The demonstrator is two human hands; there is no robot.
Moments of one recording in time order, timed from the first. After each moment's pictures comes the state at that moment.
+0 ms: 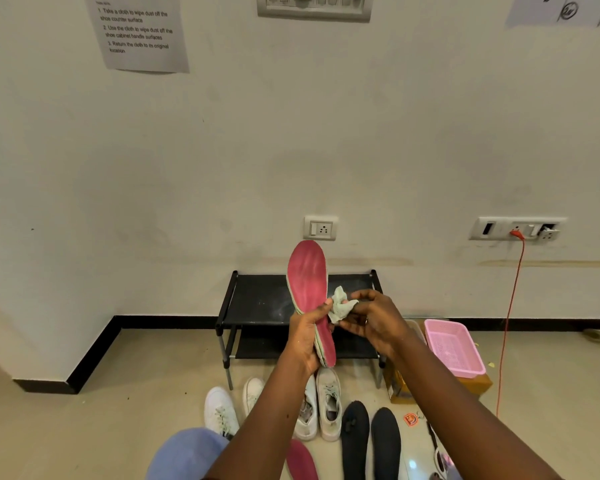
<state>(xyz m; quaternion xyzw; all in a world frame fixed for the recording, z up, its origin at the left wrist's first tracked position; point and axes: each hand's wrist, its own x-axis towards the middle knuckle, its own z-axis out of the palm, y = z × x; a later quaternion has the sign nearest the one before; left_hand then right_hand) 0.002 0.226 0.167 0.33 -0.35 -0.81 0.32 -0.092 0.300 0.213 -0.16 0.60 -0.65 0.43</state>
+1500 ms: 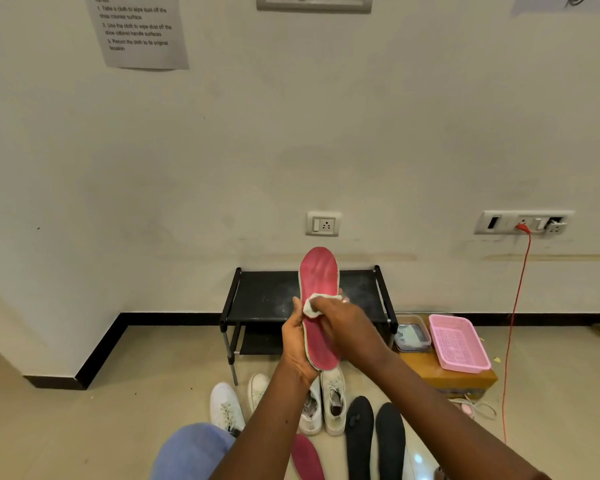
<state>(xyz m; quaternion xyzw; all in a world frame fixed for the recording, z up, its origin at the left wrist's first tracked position) 0.013 0.225 0.147 0.15 -0.16 -0.94 0.26 -0.054 0.293 0.196 -0.63 0.71 -0.31 -0.05</state>
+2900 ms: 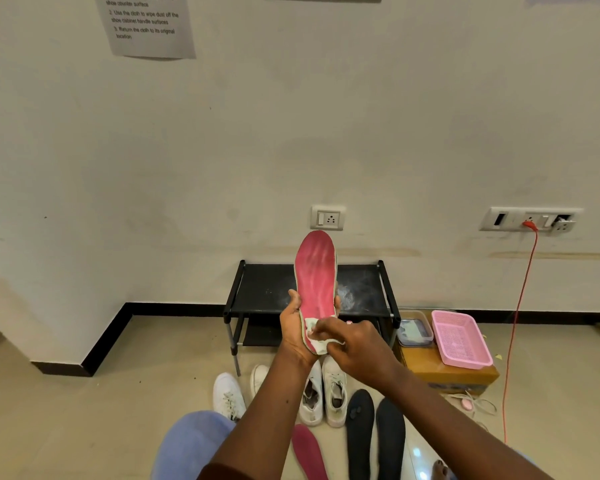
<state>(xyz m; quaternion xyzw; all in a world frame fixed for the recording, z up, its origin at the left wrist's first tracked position) 0.017 0.213 0.149 0.17 -0.12 -0.95 0.25 -0.048 0.324 0.180 -0.66 0.65 -0.36 0.05</state>
